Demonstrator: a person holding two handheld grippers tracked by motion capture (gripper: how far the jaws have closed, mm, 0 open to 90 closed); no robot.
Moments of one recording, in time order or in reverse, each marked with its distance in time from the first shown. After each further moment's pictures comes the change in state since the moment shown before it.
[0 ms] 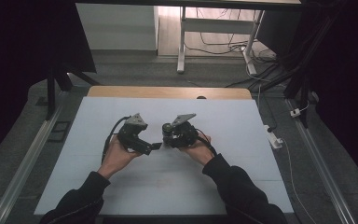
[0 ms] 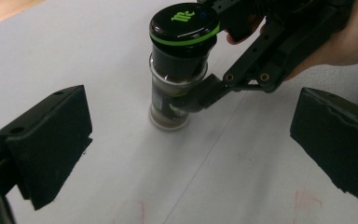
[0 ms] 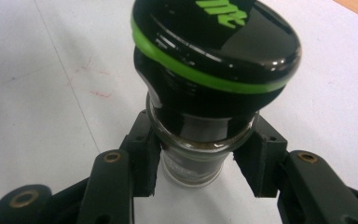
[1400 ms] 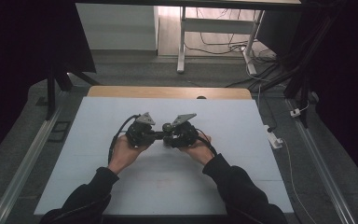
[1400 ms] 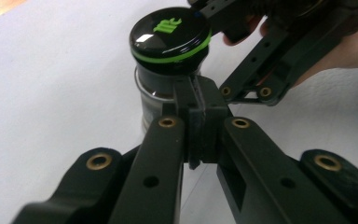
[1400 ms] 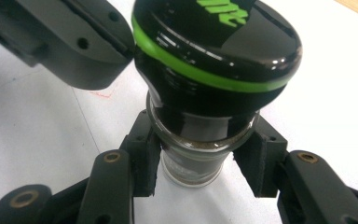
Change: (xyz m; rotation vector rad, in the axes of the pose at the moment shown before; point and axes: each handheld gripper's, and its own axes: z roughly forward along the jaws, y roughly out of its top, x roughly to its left) left arm -0.007 0.014 0.012 0.033 -0.004 0.038; right arm -0.001 -0.001 0.000 -0.004 0.005 0.007
